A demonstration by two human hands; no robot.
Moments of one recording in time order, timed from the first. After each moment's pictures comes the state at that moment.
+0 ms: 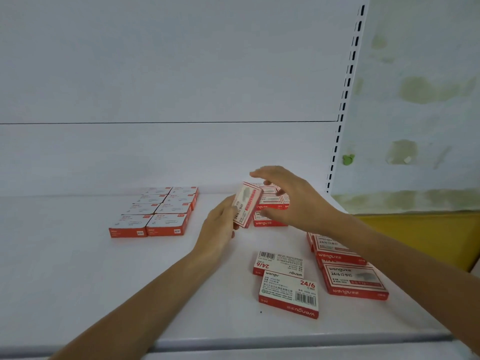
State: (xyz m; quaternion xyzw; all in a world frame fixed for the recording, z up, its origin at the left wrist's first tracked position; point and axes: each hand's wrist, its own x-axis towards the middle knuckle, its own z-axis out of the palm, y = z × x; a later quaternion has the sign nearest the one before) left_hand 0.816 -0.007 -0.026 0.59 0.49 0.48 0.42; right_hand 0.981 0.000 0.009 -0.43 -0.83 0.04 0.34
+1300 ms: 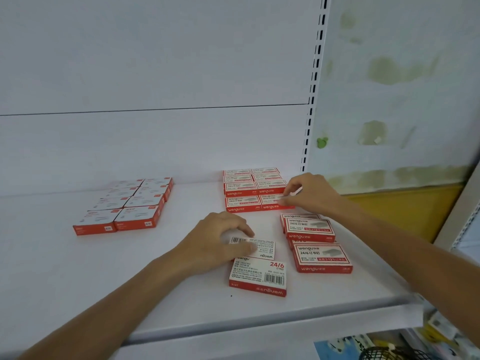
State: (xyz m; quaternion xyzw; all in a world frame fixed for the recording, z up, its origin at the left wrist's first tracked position) left_hand 0.821 -0.027 -0.031 0.85 0.39 0.22 0.26; right_hand 1.053 0.011 -0.015 -0.68 -0.67 0.11 0.26
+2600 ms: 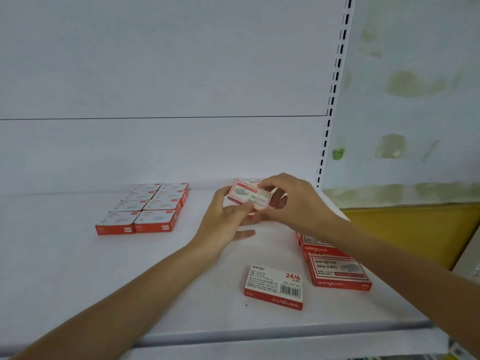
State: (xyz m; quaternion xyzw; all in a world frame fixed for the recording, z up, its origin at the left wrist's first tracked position) left_hand 0.831 -0.024 -0.016 0.57 0.40 0.49 0.52; right_hand 0.989 -0.019 0.004 -0.51 -0.78 0.06 0.36
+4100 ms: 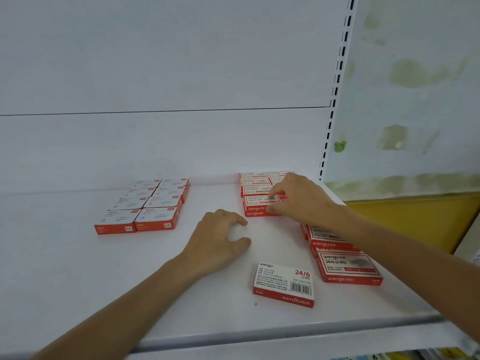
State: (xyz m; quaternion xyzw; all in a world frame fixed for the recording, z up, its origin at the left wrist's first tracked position) left_hand 0.803 -0.011 -0.043 0.82 0.51 0.22 0.15; right_hand 0.990 0.007 0.000 -0.66 -0.74 0.00 0.15
